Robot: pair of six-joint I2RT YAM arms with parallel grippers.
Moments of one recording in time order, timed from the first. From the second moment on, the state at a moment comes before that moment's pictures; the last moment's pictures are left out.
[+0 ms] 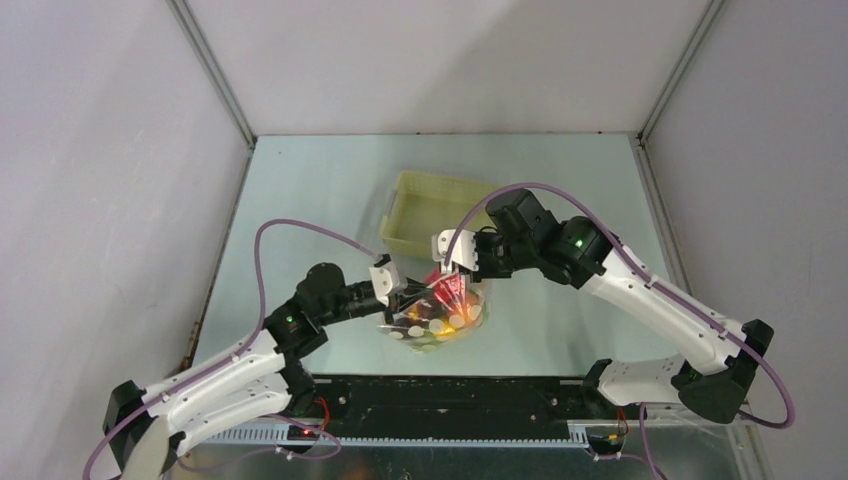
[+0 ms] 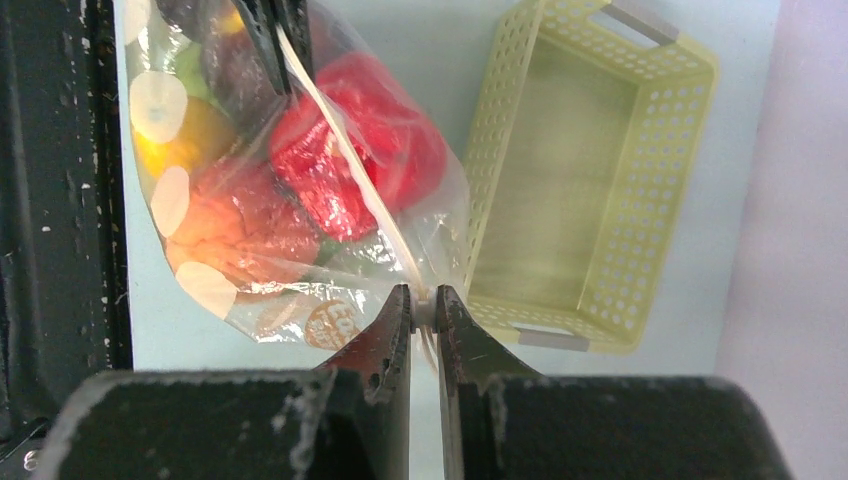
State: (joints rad) left arm -0.85 0.75 0.49 0.17 0.42 0.13; right arm 0.90 1.26 1.39 -0.91 -0.20 -0.80
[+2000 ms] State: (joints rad) left arm -0.86 0.68 0.50 0.07 0.28 -0.02; right arm 0.75 1.06 1.29 -0.78 -0.18 -0.70
